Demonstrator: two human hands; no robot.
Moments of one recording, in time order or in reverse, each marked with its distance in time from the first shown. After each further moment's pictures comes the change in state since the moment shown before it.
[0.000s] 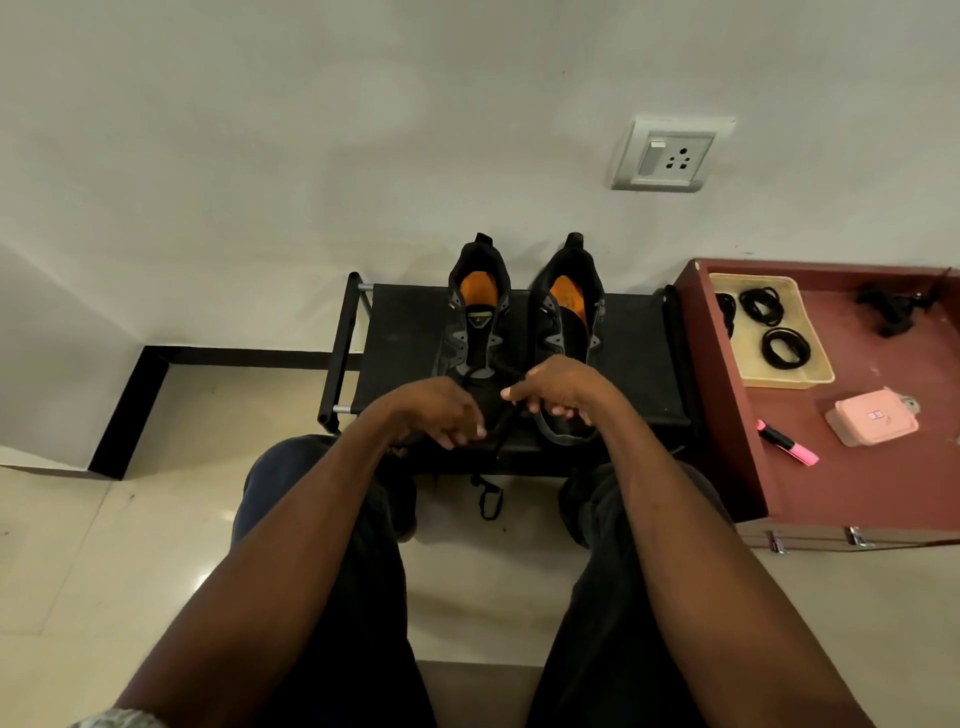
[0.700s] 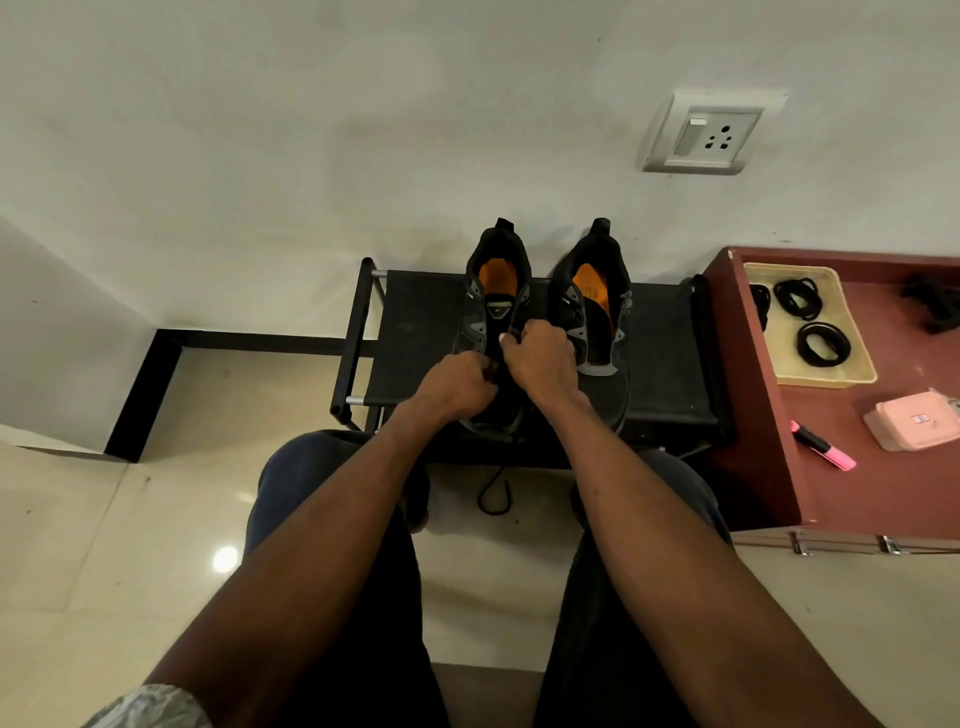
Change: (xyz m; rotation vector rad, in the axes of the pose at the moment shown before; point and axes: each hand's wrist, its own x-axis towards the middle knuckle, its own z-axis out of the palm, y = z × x) left_hand 0.020 0.007 0.005 0.362 0.460 0.067; right_hand 0.048 -0.028 0.049 -0.103 0.608 -0.242
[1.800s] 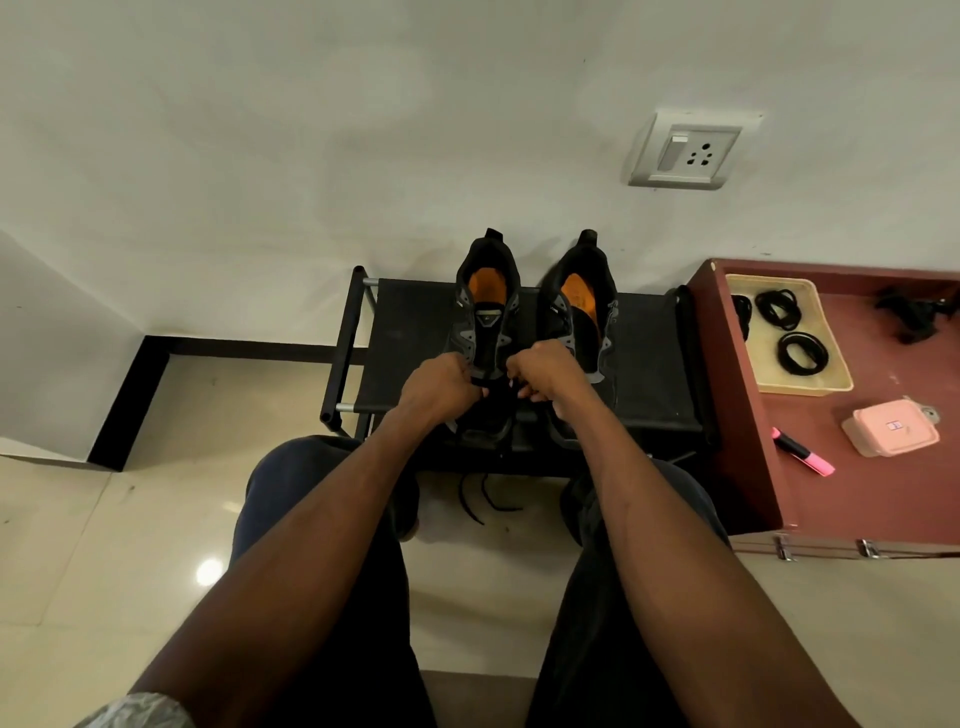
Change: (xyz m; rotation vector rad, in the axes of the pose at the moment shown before) left_hand 0.001 -0.007 -0.001 -0.183 0.094 -0.101; right_hand -0.002 0.004 -0.030 0.293 -0.364 0.315
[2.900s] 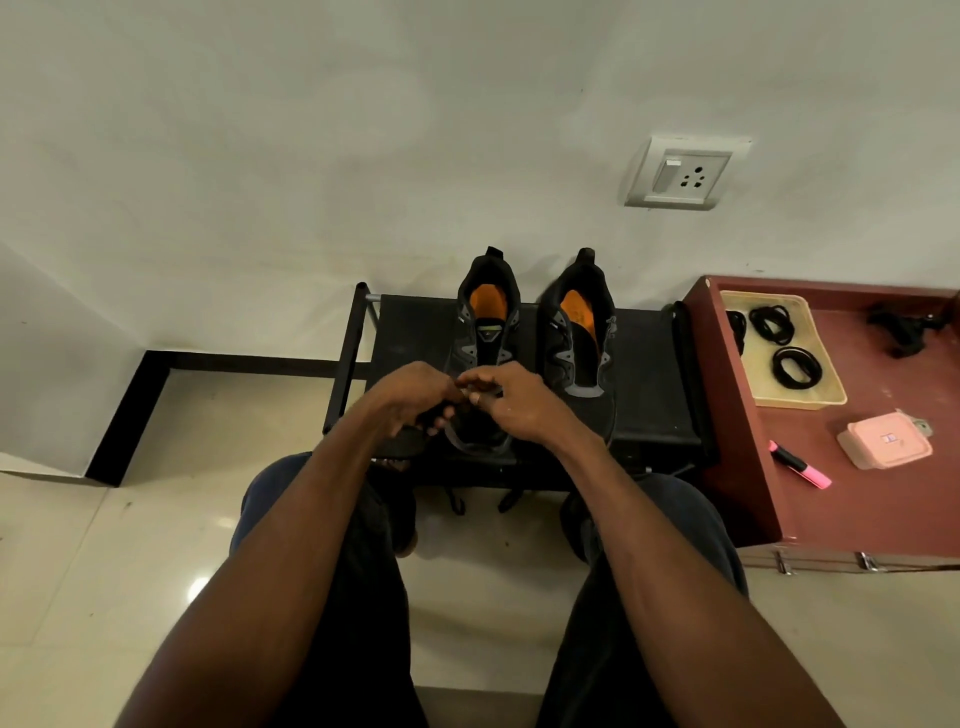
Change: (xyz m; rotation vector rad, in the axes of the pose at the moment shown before) left_hand -0.014 -0.005 -0.039 -0.501 -0.245 -0.214; right_hand -0.035 -0.002 0.018 -0.276 -0.166 -0.540
